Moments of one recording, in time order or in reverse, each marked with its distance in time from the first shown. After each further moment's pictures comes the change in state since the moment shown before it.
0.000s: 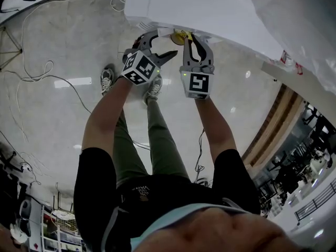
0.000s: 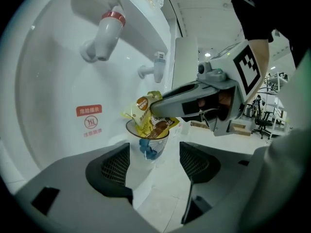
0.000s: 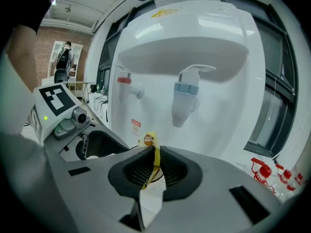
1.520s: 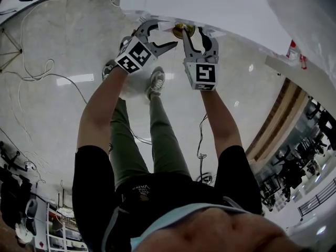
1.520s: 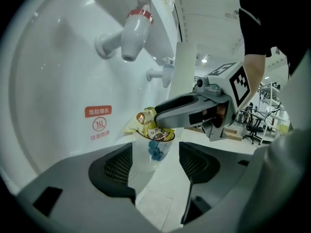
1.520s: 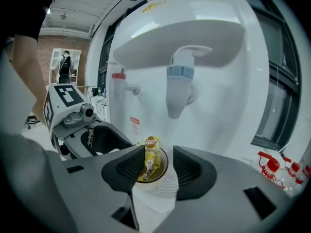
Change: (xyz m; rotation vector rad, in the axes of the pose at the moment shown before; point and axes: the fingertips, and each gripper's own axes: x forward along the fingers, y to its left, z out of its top) left arm -0.005 0.016 0.004 -0.038 -0.026 -0.098; right arm 0.013 0.002 -0.009 0.056 -0.001 0.058
